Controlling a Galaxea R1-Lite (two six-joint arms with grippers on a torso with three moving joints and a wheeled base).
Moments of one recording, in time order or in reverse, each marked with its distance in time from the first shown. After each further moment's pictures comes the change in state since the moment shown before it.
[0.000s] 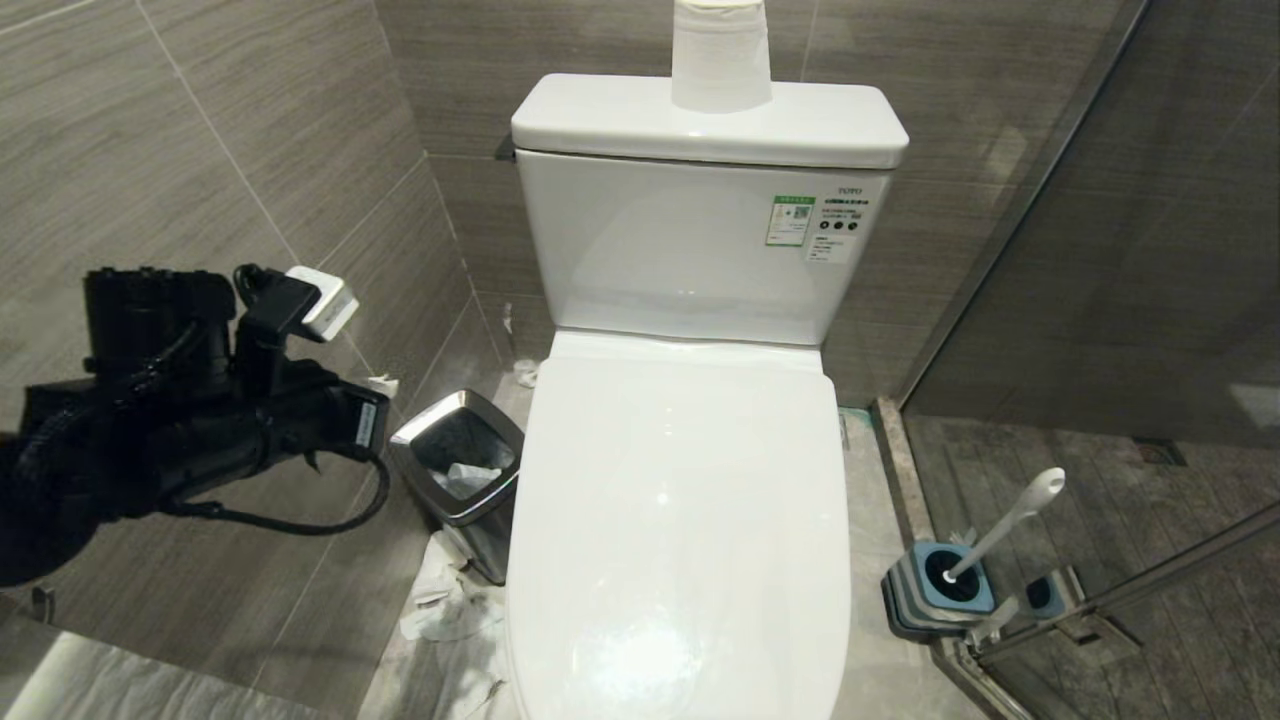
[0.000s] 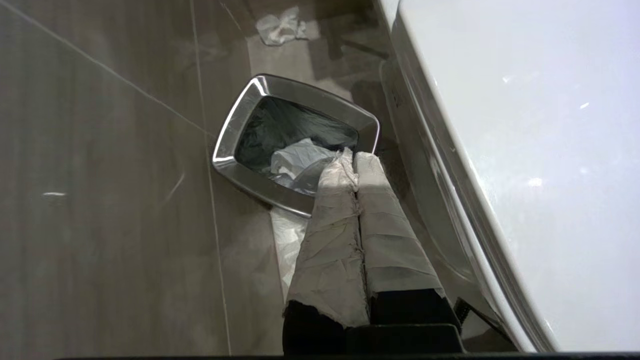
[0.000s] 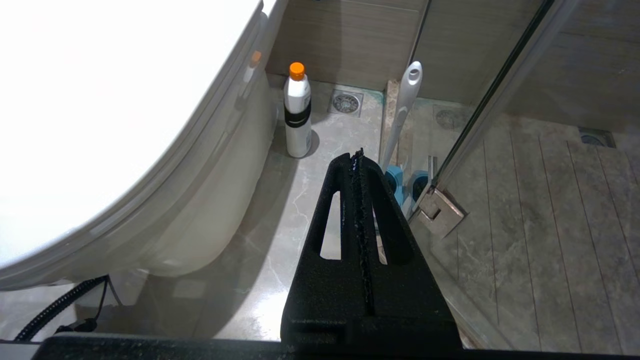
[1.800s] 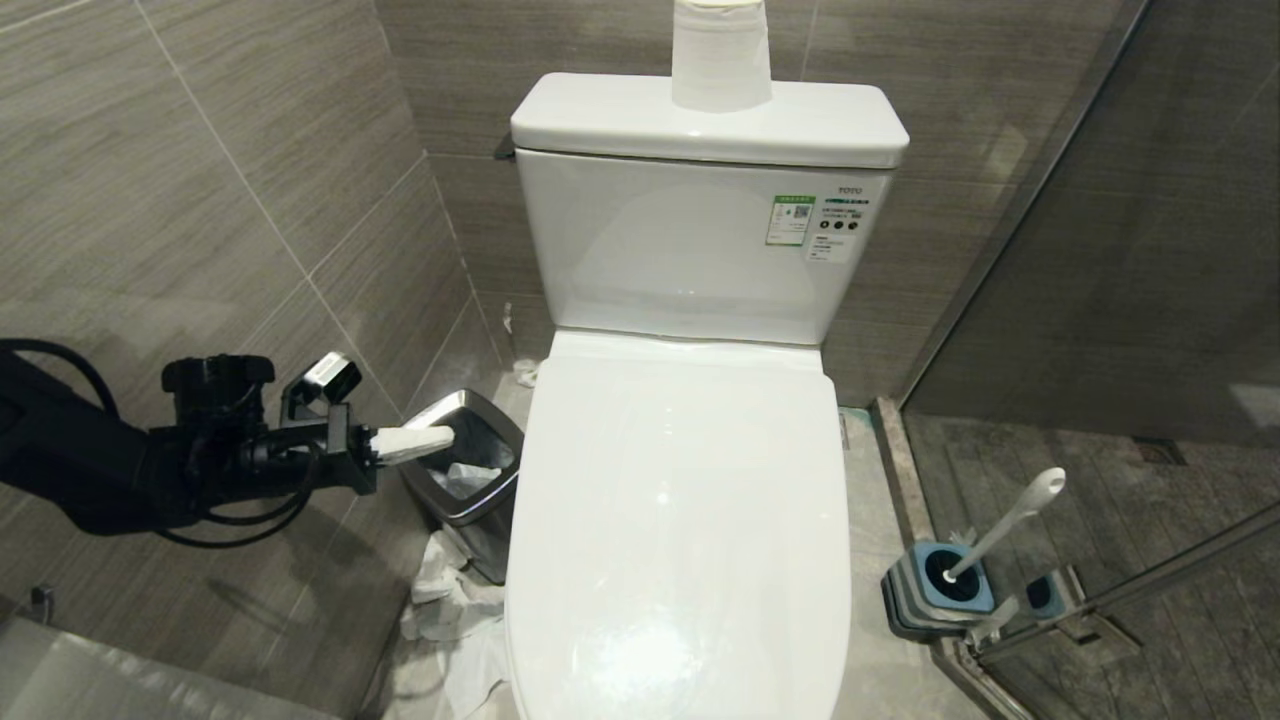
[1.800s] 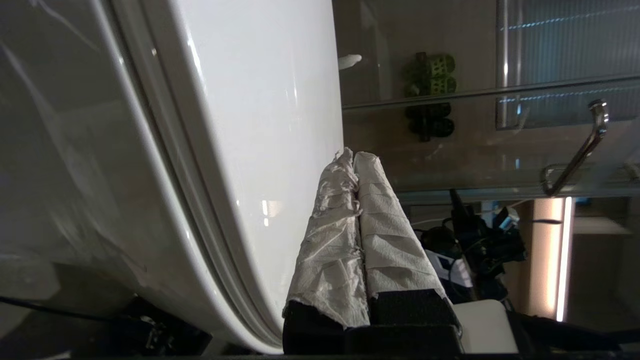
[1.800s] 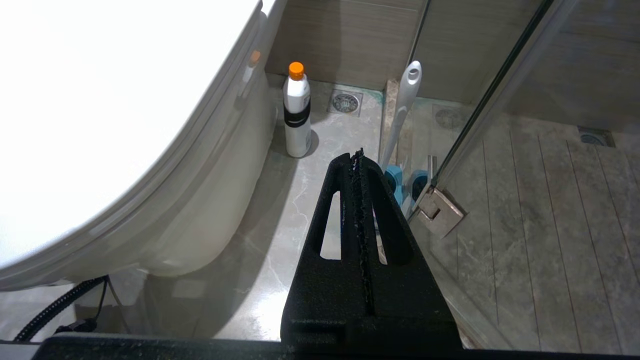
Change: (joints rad) left arm 0.319 0.491 -0.171 -0.138 -1.369 -0.746; right arm 0.000 0.000 0.000 0.000 0.000 0.000
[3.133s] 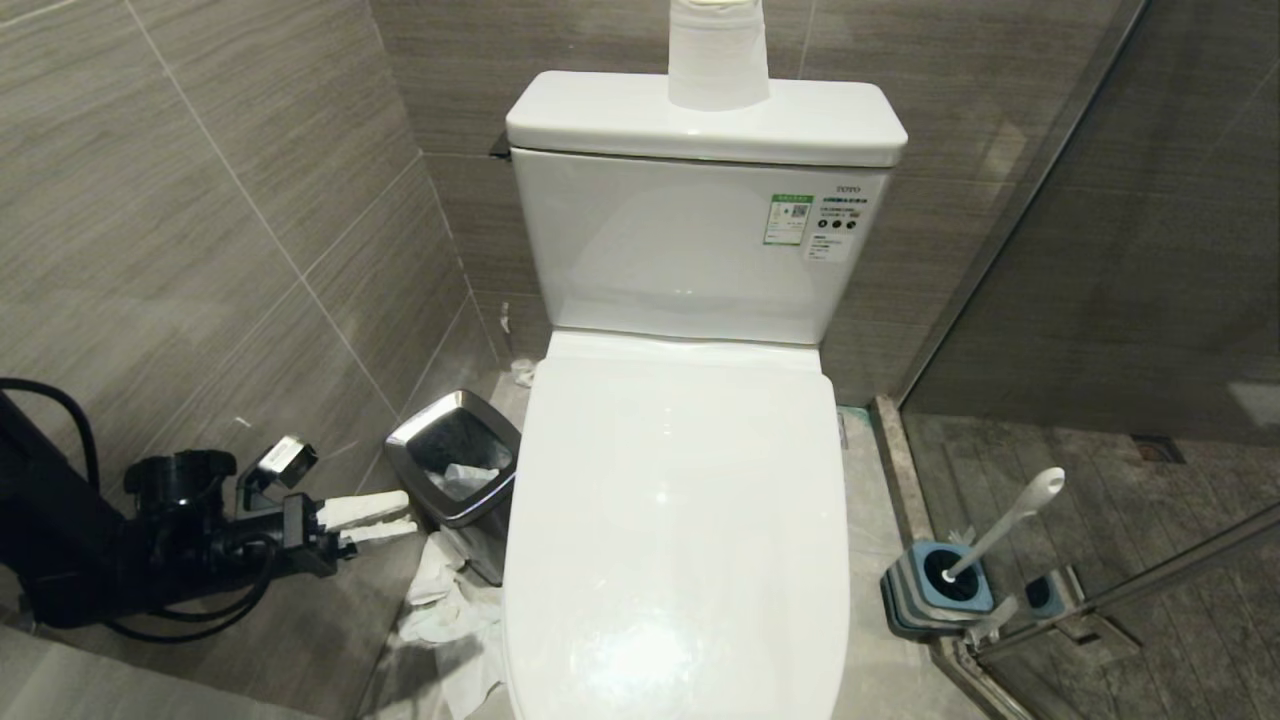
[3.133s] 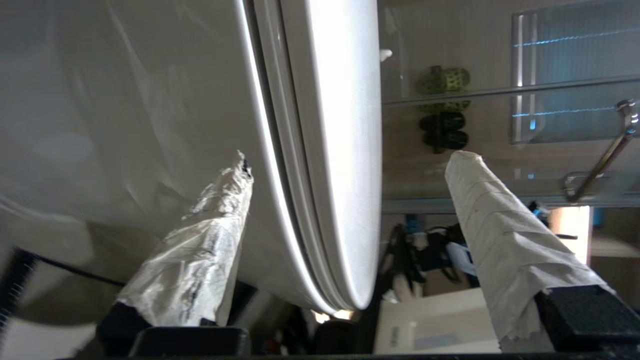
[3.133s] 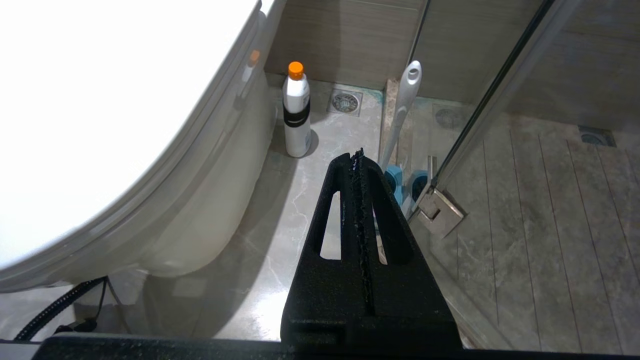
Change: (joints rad) left arm 0.157 0.086 0.242 -0.115 -0.056 0.202; right arm 0.000 0.000 0.000 -0.001 0.000 0.000
